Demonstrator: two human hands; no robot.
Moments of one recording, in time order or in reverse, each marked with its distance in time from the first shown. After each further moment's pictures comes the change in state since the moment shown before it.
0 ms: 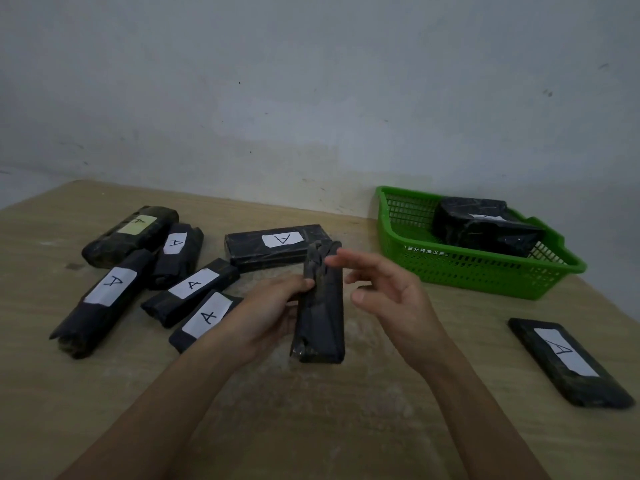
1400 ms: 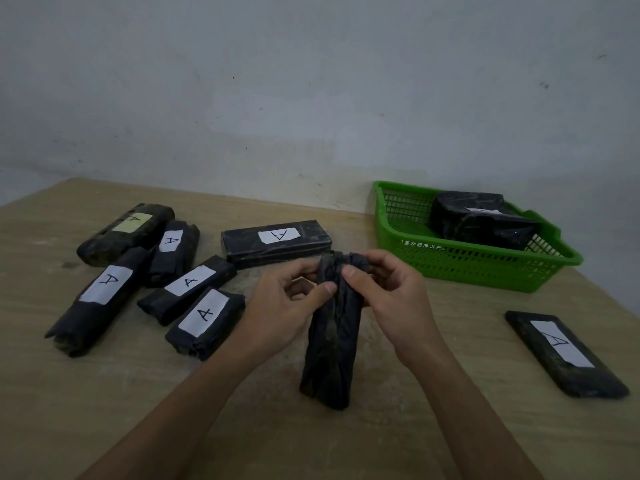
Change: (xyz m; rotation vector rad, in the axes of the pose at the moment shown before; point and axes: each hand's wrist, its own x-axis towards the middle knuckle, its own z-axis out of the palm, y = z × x) left_hand -0.004 -0.013 0.010 0.440 0.039 0.542; right_hand 0.002 0.007 0.005 -0.034 0.333 0.129
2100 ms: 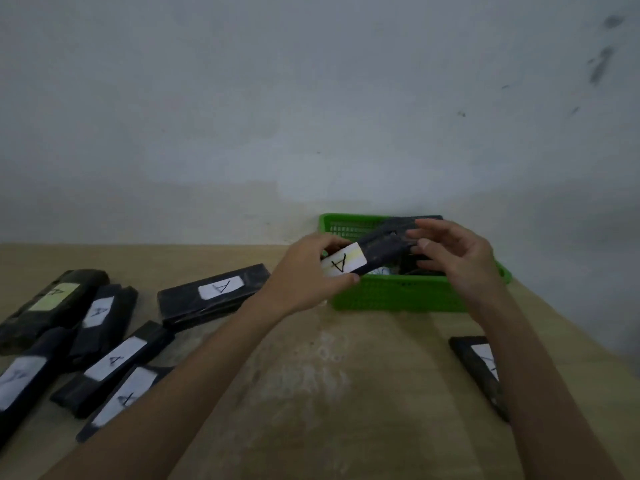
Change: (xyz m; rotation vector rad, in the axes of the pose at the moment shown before) left_hand 0.122 0.047 0.076 0.567 -0.184 0.233; right_hand 0.077 -0.055 -0.162 -0.258 0.183 -0.115
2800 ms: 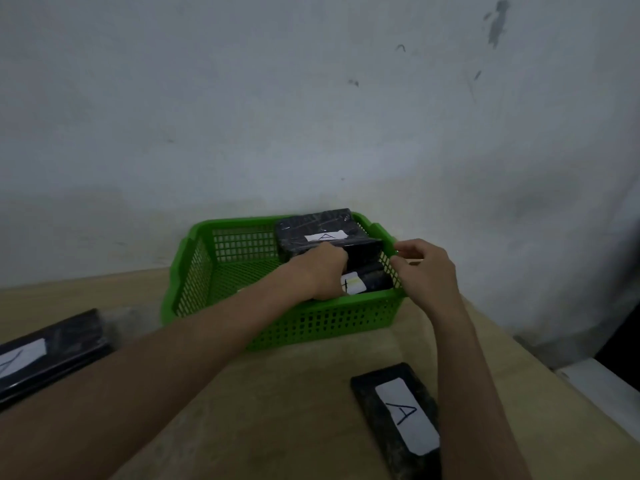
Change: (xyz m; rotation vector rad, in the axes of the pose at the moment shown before) left_hand 0.172 0.035 0.194 0.512 -0.608 0.104; right_hand 0.067 0.111 -0.120 -0.493 0.343 0.248
